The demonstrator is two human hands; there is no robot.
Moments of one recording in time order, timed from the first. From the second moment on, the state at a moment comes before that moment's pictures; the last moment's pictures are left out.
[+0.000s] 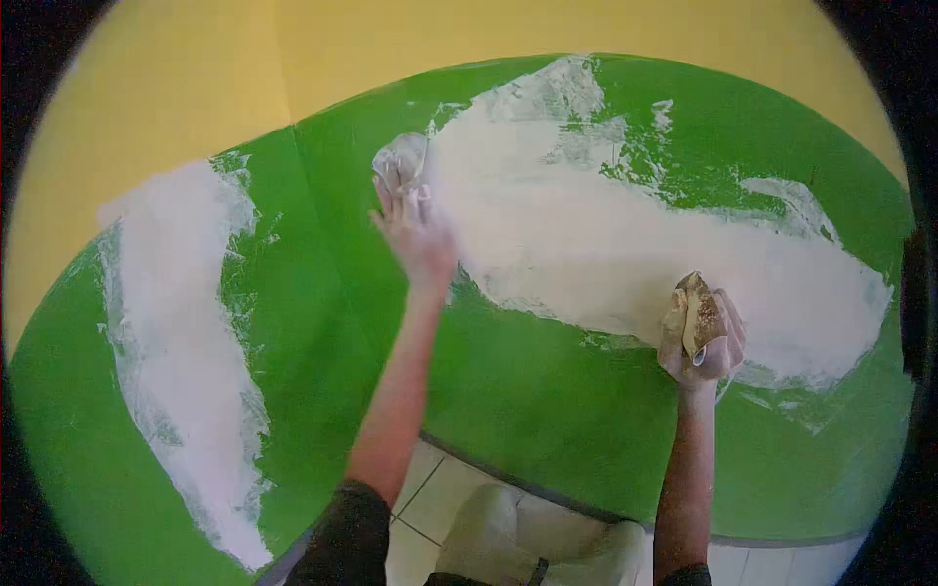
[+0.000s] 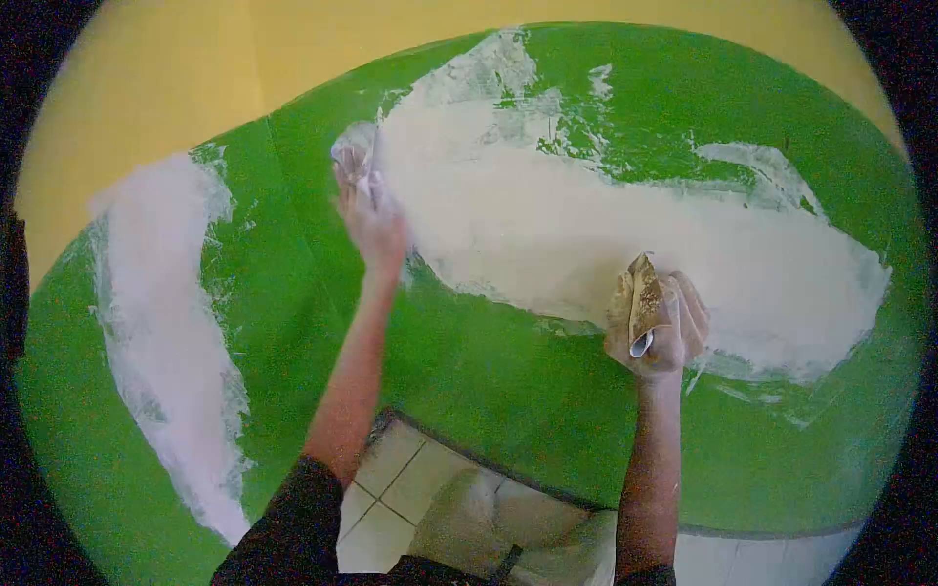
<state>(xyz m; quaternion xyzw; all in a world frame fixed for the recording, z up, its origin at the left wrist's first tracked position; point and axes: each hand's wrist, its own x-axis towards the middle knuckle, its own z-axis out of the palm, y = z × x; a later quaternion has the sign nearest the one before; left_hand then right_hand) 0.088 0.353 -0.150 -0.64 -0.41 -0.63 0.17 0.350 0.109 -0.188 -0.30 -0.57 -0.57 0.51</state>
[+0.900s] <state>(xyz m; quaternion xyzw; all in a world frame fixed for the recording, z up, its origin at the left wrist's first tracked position) 0.139 0.326 -0.146 -0.56 -0.24 -0.79 0.08 0.357 0.111 -0.204 -0.31 -0.56 -0.52 0.56</state>
